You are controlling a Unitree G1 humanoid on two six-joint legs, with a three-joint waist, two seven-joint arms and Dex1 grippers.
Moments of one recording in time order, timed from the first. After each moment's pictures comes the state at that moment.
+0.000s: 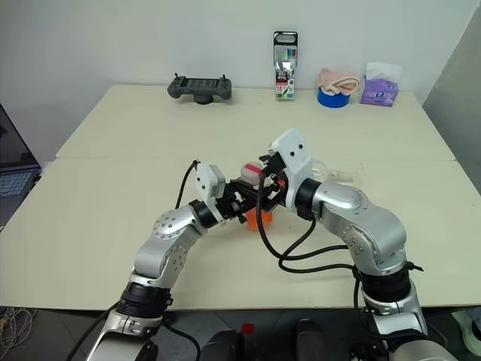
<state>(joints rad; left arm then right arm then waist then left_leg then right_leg) -0.42 0.24 -0.11 -0.01 -0.35 0.17 -0.73 -0.65 -0.29 0.11 -0.49 0.51 1.00 0.38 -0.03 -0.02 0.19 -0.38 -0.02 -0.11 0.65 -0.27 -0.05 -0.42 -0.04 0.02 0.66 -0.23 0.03</state>
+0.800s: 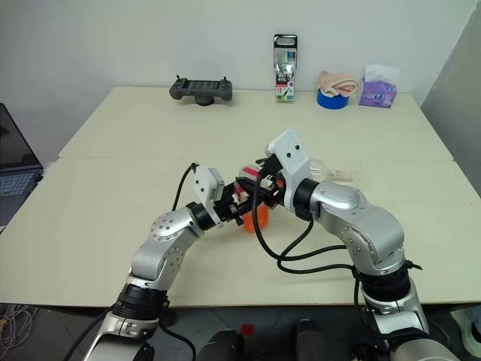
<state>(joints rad) -0.42 0.26 -0.11 -0.01 -0.33 0.17 -0.73 -0.66 -0.30 0.14 -0.49 0.49 1.01 0.36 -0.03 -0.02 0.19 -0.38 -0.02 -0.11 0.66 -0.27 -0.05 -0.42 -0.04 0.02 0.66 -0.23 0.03</state>
